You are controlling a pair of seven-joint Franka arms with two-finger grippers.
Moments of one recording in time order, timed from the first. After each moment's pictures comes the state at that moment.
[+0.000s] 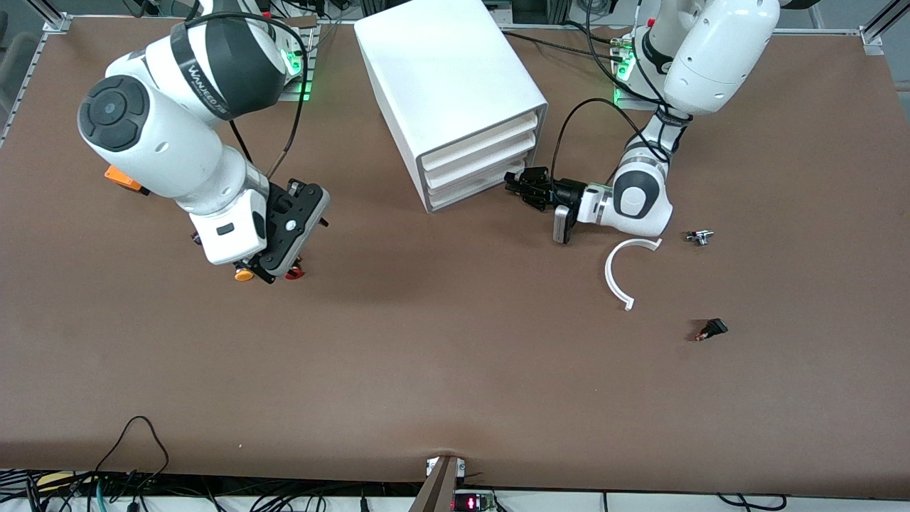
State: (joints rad) left arm -0.27 0.62 -0.08 -2.18 -1.46 1.77 1.35; right arm 0.37 0.38 0.04 -1.35 0.14 1.84 -0.73
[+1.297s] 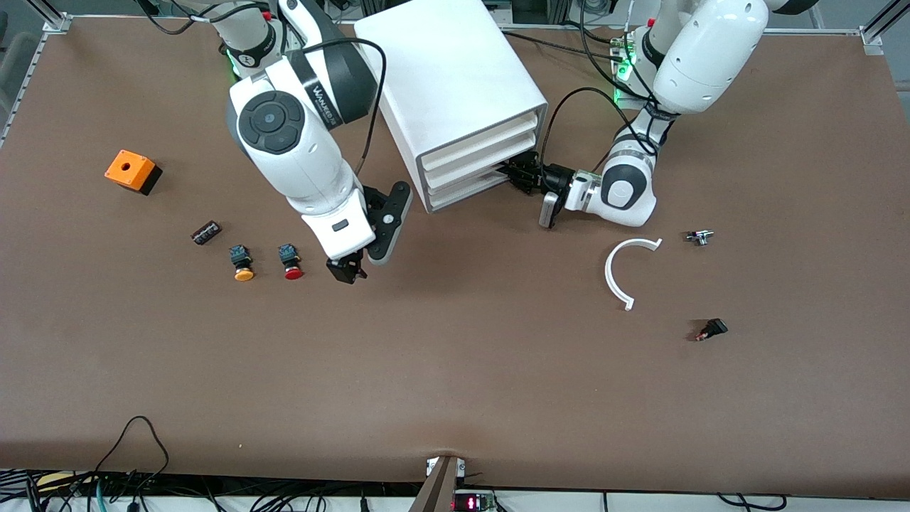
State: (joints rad) left arm -0.27 0.64 -0.12 -2.23 -1.51 1.71 1.37; right arm 0.53 0.48 0.04 -1.35 0.03 1.96 -0.75
